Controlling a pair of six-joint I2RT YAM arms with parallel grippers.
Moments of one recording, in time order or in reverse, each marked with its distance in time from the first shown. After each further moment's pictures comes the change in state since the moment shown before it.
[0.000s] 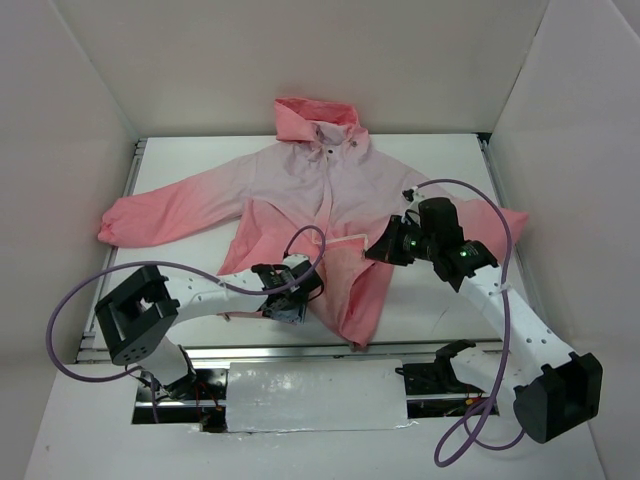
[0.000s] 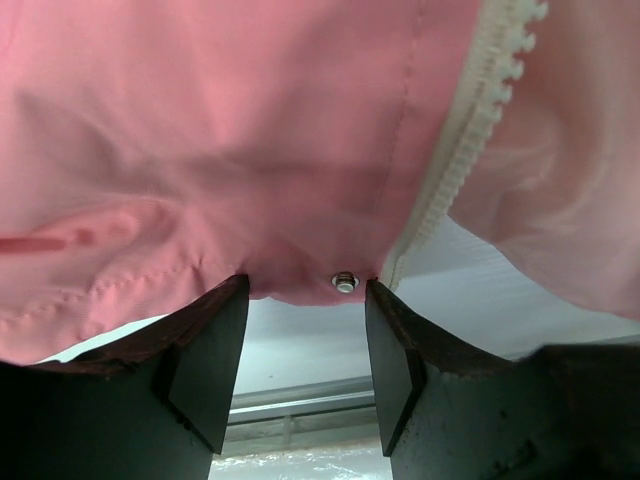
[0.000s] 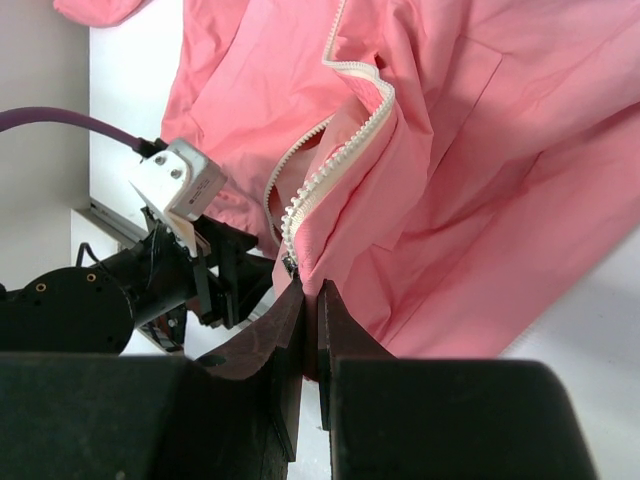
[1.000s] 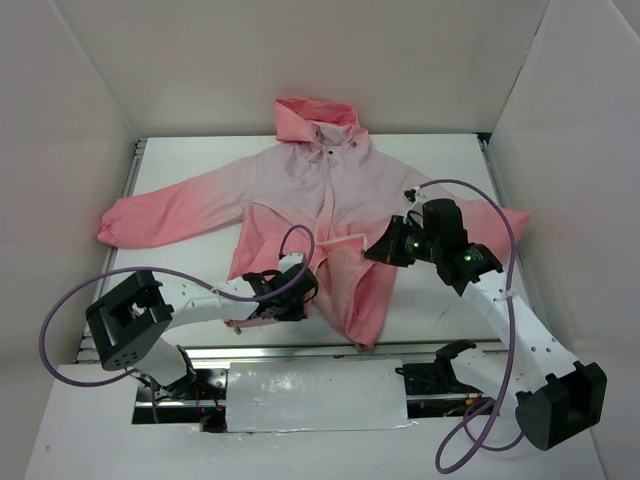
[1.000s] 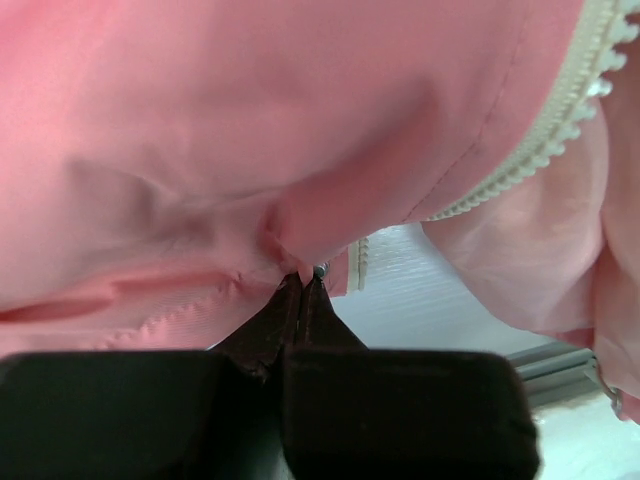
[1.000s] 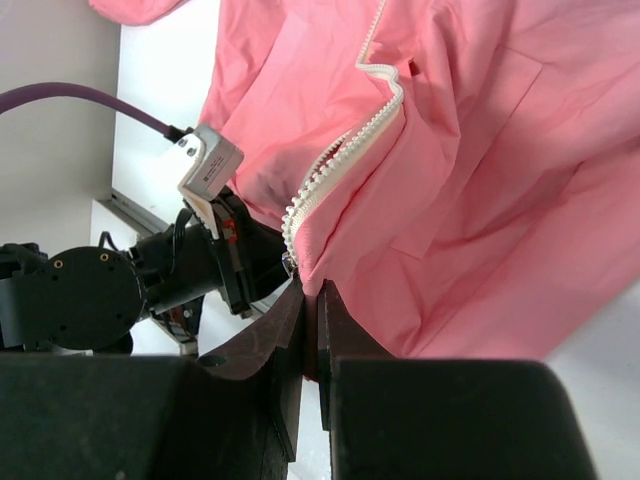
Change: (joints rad) left arm 0.003 -0.029 -0.133 0.261 0.055 -0.126; right arm 0.000 -0.041 0.000 0.000 -0.034 0.005
